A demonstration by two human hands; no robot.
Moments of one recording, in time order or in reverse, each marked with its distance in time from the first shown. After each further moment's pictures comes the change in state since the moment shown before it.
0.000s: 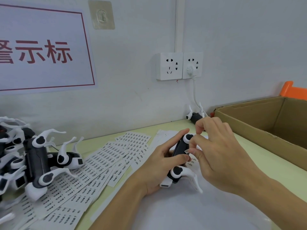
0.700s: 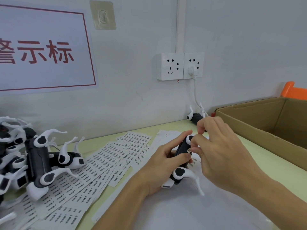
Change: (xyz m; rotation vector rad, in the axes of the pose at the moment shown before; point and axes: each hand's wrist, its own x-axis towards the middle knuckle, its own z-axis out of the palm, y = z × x) left_hand 0.000 -0.001 0.001 0.090 0.013 0.012; right_hand 0.002 0.001 0.002 -0.100 0.078 -0.051
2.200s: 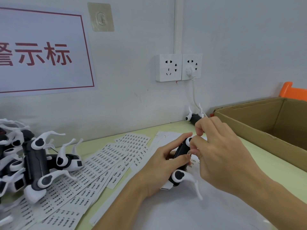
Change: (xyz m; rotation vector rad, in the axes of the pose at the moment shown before) left_hand 0.003 -0.003 0.000 0.112 -0.003 0.059; right_hand 0.002 0.001 -0.006 -0.081 -0.078 -0.025
